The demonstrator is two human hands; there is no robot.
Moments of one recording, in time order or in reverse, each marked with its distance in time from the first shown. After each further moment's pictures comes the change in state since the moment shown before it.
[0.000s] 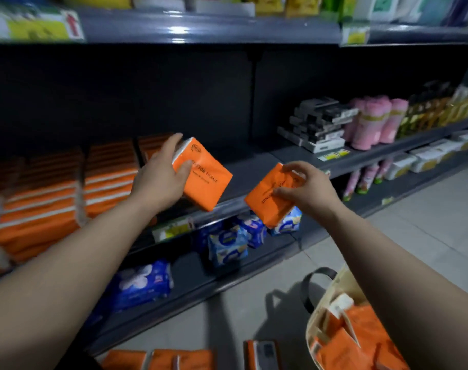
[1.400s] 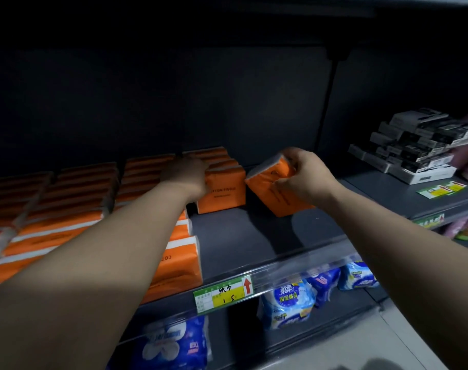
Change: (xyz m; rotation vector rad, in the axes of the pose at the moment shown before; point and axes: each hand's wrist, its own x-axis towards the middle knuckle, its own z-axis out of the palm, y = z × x) left_hand 0.163 -0.123 0.040 0.558 -0.253 -0.055; right_hand 0.162 -0.070 0.145 -0.124 -0.180 -0.251
